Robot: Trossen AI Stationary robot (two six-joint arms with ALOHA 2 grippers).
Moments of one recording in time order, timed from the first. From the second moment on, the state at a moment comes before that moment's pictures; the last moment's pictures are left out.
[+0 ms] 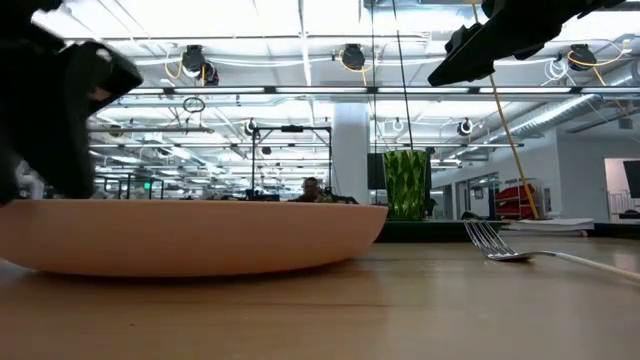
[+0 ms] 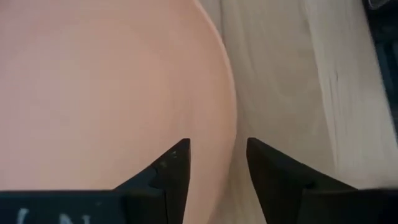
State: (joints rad) left arm -0.75 1.85 1.13 -0.40 -0.36 -0.59; right arm 0.29 1.12 0.68 -0.17 0.18 0.09
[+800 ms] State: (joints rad) left arm -0.76 1.85 1.09 -0.28 -0.35 -0.34; right arm 0.30 1.12 0.68 -0.17 0.18 0.07
